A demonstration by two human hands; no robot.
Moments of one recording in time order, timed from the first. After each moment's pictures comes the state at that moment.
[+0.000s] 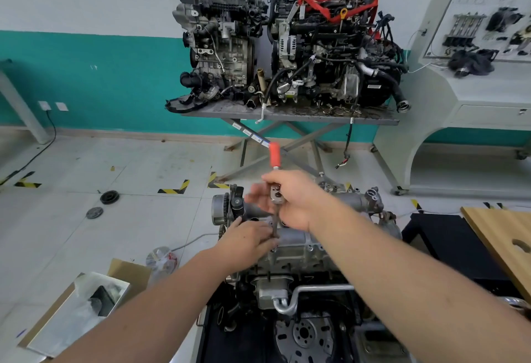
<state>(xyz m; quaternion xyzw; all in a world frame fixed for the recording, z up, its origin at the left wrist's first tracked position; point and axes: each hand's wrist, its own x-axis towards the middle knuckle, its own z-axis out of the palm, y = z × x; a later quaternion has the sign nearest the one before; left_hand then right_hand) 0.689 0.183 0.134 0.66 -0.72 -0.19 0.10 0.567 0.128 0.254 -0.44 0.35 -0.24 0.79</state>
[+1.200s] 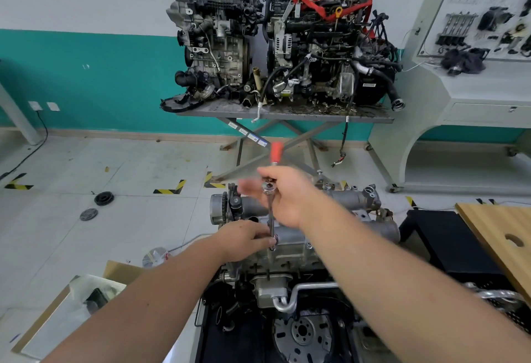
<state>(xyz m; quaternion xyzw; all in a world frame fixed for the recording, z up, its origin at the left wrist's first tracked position) 0.713 0.165 0.113 0.64 -0.71 -0.27 0.10 0.580 0.132 0.253 -0.39 0.38 -0.26 0.80</state>
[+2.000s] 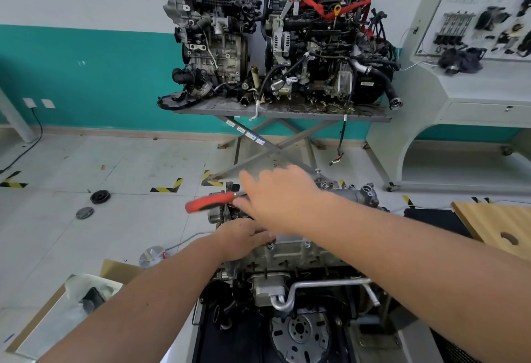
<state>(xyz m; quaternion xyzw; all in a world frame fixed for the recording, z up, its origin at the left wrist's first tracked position) 0.713 0.161 0.108 0.66 -0.68 -0.30 0.11 0.576 0.140 0.258 -0.94 0.29 -0.01 -0.18</state>
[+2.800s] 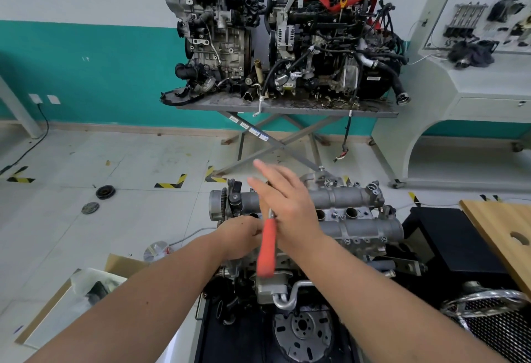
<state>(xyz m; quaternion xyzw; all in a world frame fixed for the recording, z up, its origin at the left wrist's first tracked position) 0.711 0.160 0.106 0.64 -0.73 -0.23 0.08 0.562 0.137 0.184 -0.85 0.19 -0.49 0.01</state>
